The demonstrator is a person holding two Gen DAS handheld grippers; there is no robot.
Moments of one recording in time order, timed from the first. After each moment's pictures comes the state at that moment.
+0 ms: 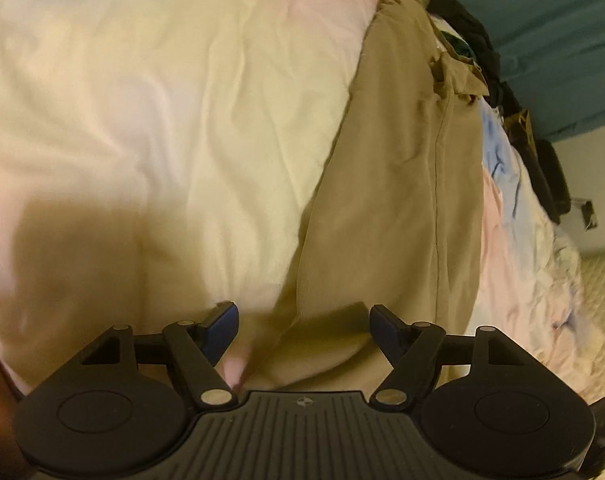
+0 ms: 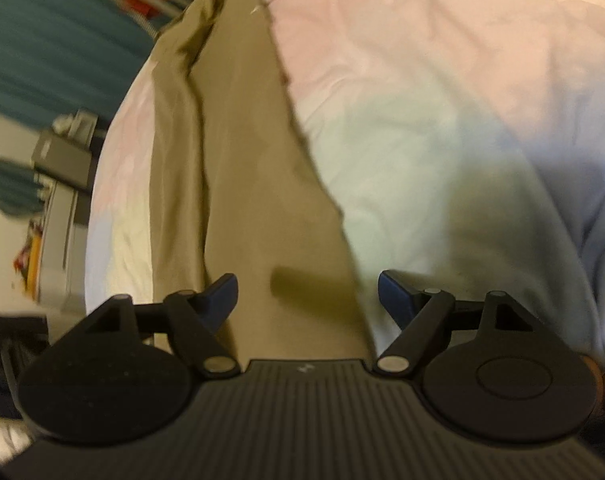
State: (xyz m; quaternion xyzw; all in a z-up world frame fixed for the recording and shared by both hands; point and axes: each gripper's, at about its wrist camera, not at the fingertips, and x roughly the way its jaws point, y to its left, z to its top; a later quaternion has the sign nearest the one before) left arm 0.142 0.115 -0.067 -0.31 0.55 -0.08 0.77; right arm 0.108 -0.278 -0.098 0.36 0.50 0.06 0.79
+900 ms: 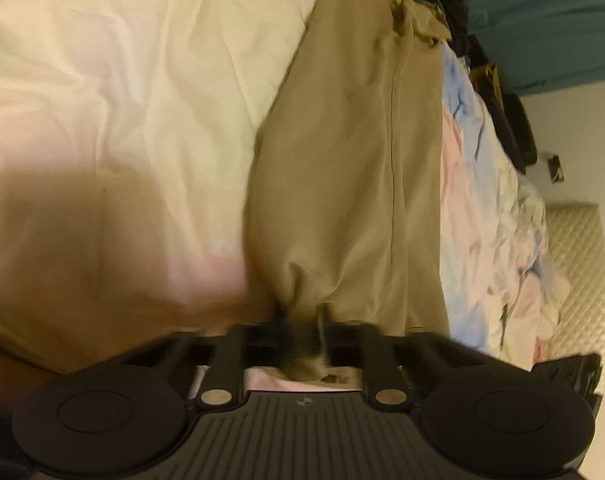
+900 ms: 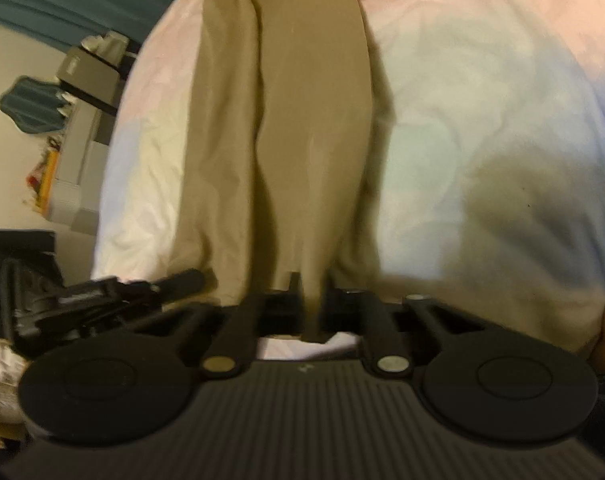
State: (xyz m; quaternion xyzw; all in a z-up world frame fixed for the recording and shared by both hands) left arm 0.131 0.083 -0.067 -0.32 0.58 -0.16 0.73; right arm 0.090 -0.244 -0.083 0.33 0.54 0.15 0.76
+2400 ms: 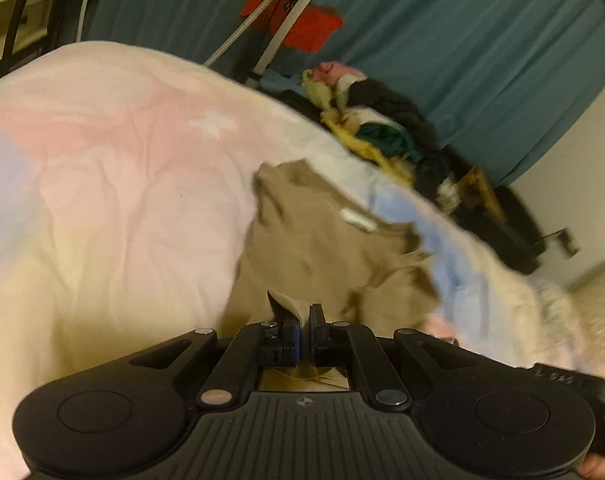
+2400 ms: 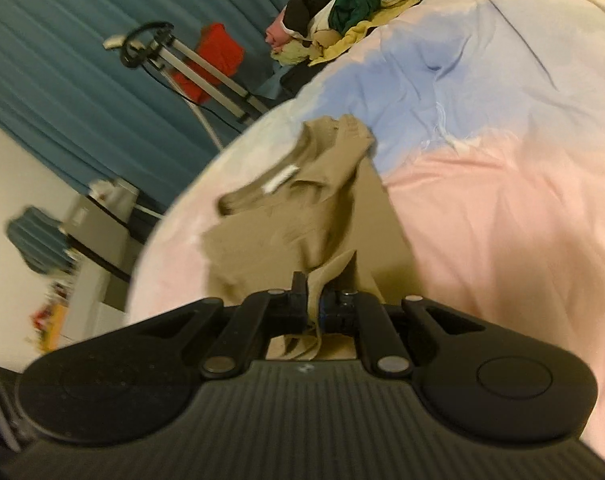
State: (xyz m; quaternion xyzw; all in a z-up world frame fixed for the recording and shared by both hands) left arm 0.299 0.050 0.008 -0.22 0.40 -0.10 0.89; right arm 0.289 -0.296 -0.055 0.34 0.37 0.07 0.86
